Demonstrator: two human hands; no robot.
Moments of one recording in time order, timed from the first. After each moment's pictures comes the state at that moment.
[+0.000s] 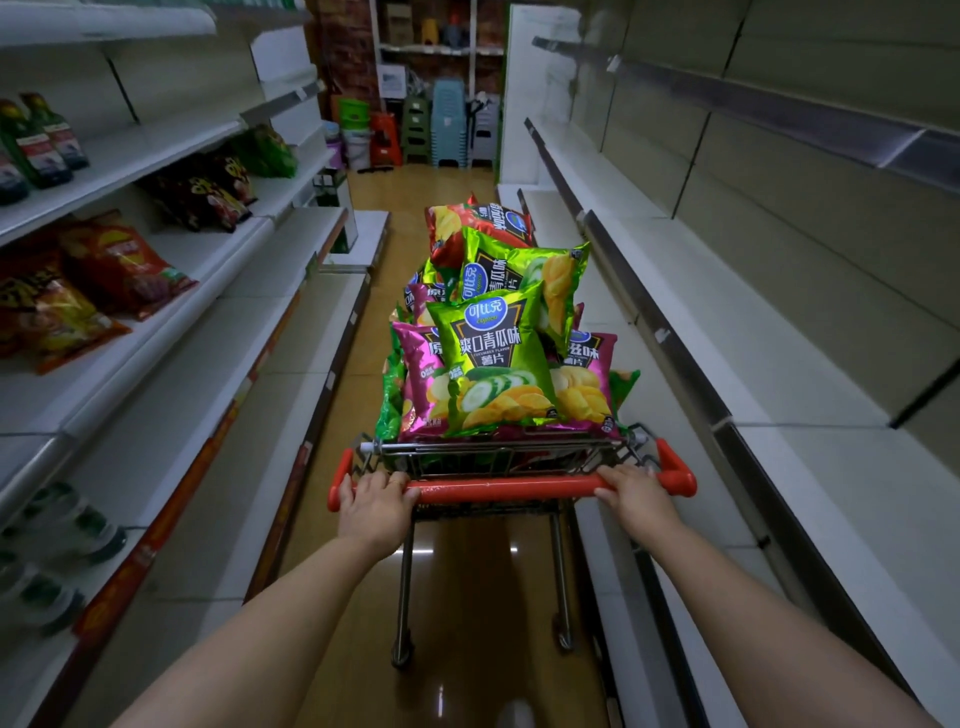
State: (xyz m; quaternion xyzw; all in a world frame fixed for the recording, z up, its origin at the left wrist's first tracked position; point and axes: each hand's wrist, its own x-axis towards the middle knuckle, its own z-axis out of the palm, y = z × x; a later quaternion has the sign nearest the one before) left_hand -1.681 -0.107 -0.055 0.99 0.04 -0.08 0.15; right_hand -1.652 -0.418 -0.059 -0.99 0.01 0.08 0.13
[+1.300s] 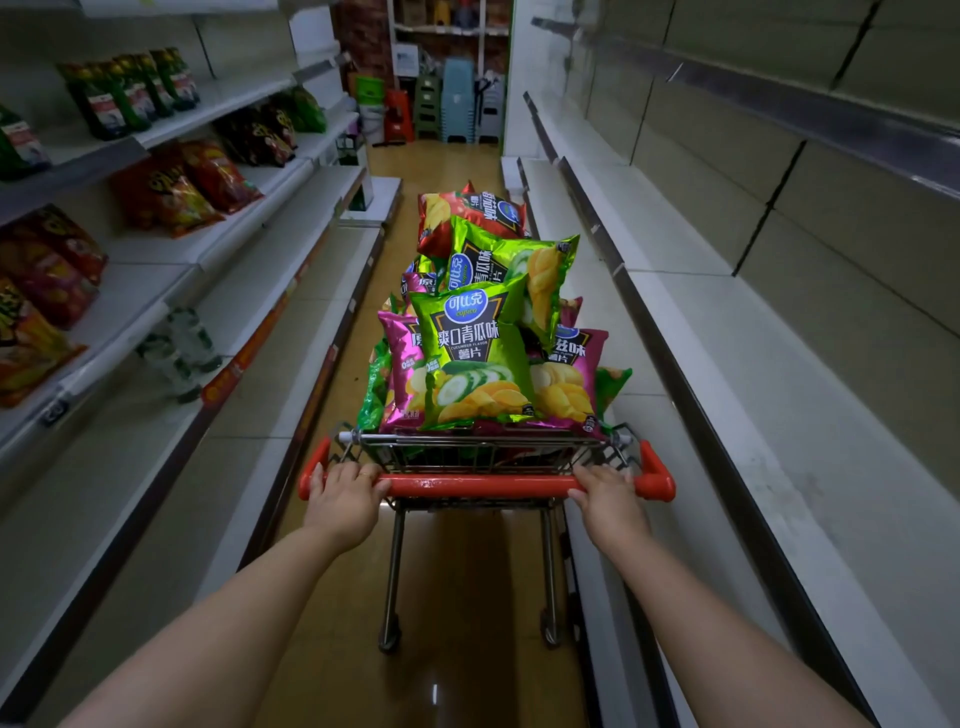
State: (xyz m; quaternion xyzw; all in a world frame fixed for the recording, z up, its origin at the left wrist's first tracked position) left_hand -2.156 -0.146 -0.062 0.99 0.06 -0.07 0.13; right_hand -2.140 -0.454 -0.060 -0.99 -0.01 0.04 0.12
